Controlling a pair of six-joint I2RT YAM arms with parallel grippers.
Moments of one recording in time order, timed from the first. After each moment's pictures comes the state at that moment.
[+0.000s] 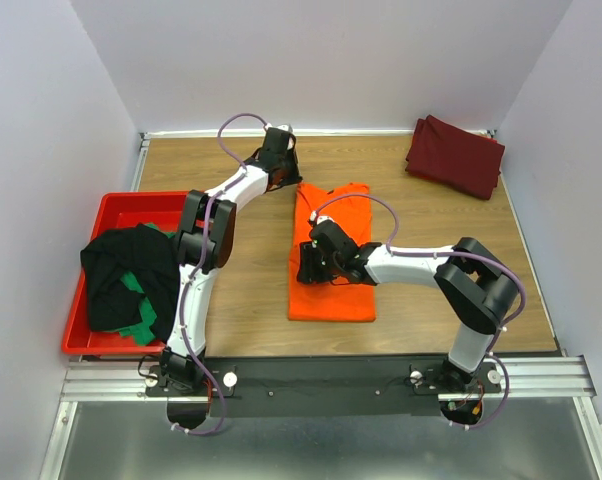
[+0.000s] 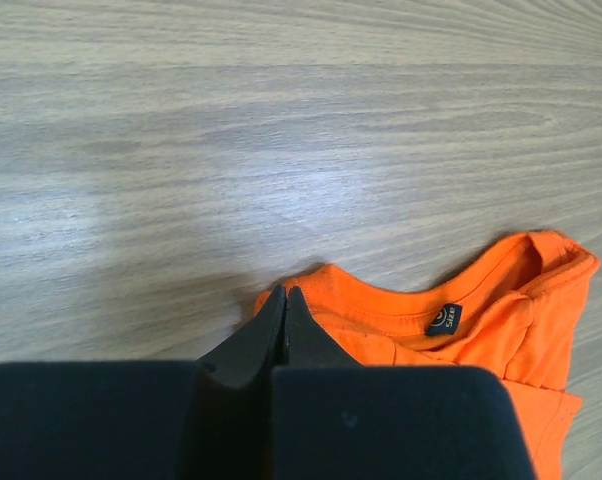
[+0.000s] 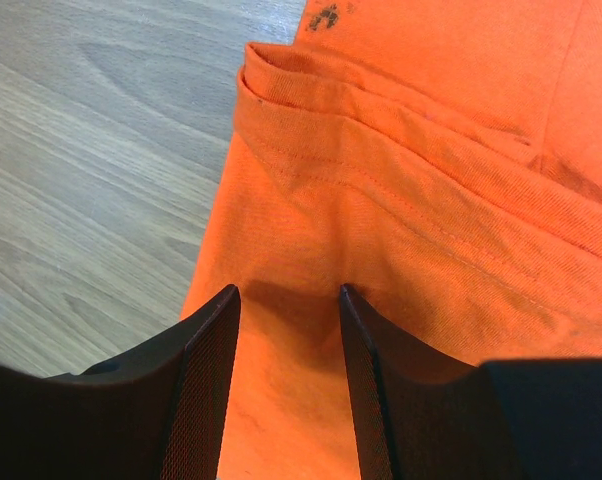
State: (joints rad) left arm -0.36 2.33 1.85 -0.22 0.10 -0.49; right arm 0.88 1.78 0.97 -0.02 -0.01 0.60
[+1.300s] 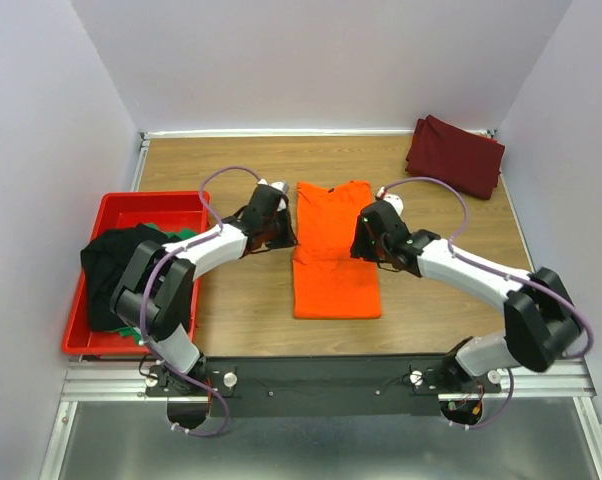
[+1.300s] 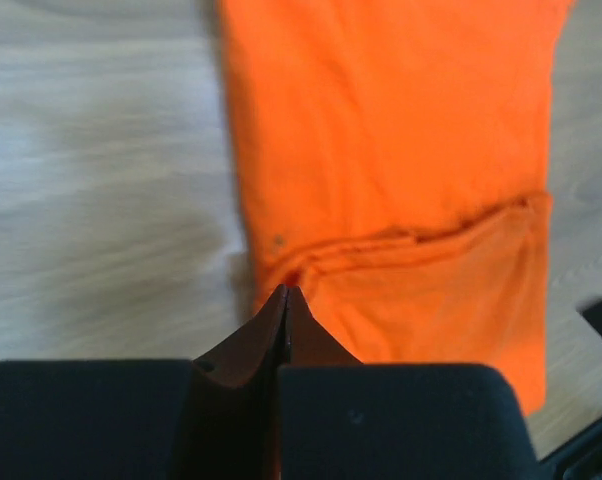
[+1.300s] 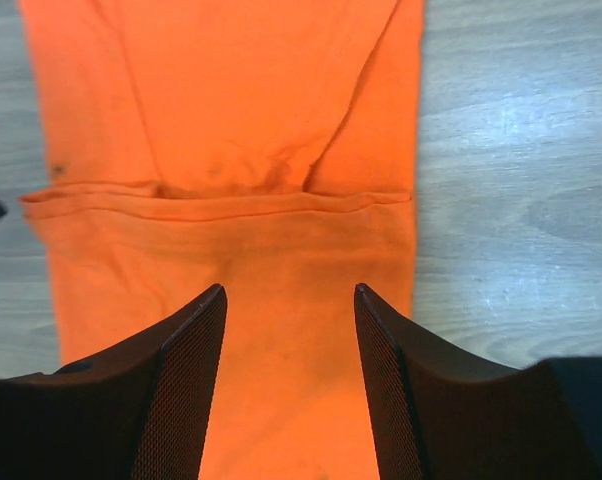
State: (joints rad) left arm -0.50 1.65 0.97 -0.11 0.15 -0.57; right arm 0.65 1.41 0.88 -0.31 0.25 0.66
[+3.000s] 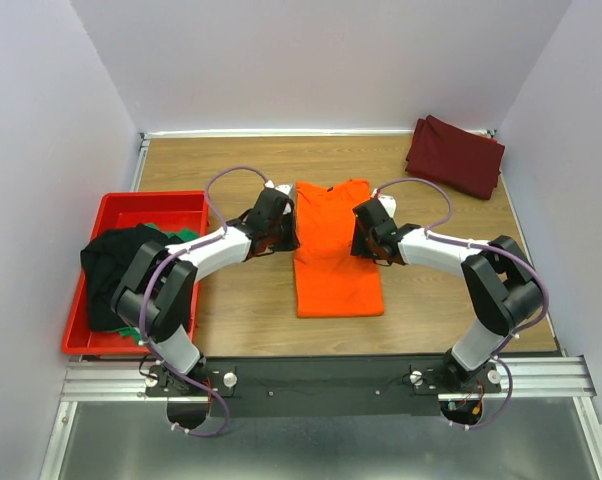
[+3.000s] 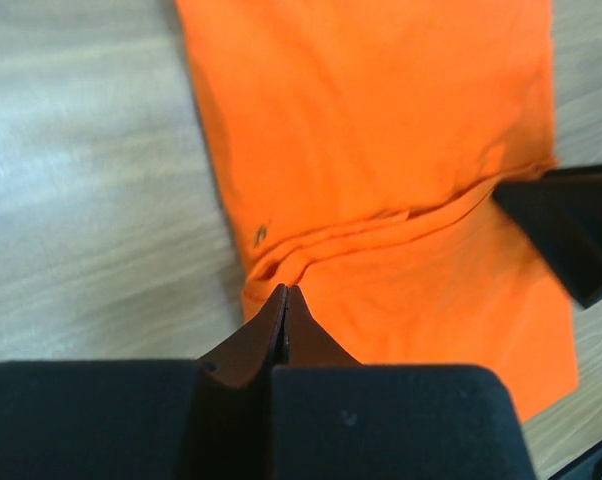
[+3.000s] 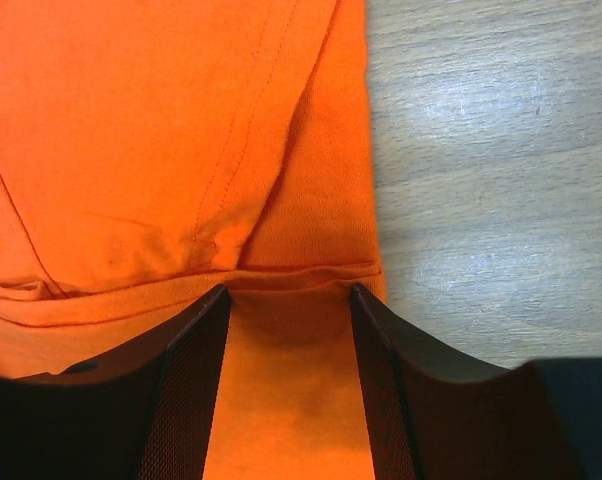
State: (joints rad) left arm -0.56 1.65 0.97 -0.11 0.11 -0.52; right arm 0.58 1.68 0.92 -0.20 0.30 0.61
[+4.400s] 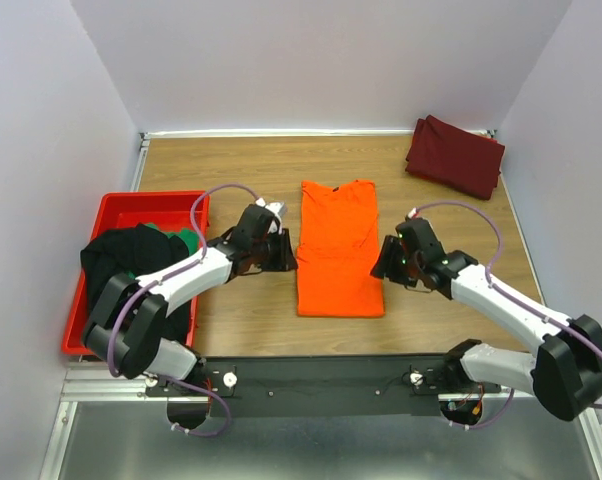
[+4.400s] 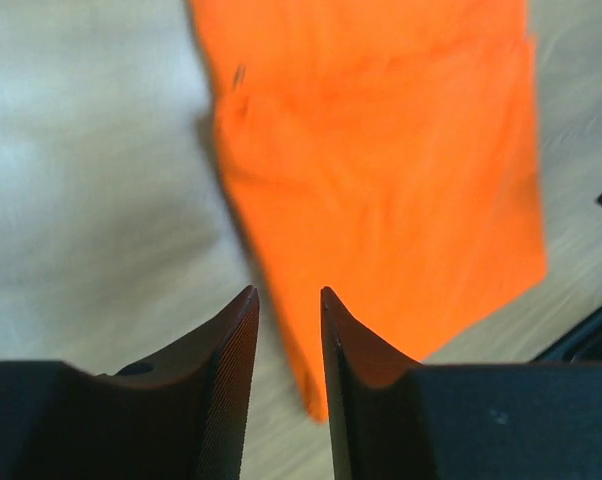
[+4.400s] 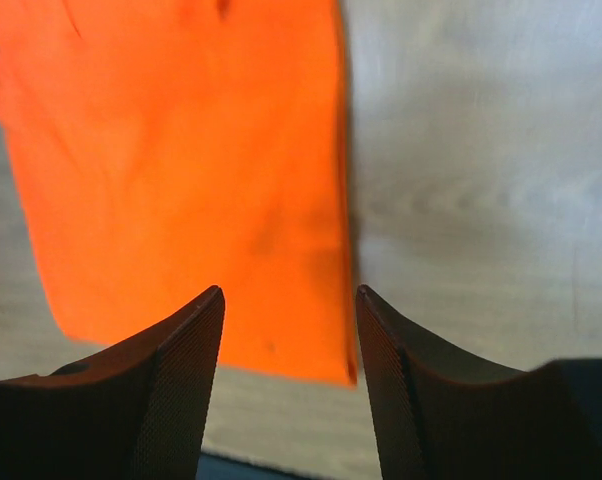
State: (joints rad) left arm -0.57 1.43 0.80 -0.17 0.22 -0.52; right arm 0.52 1.17 0.69 -0.43 0.07 0.70
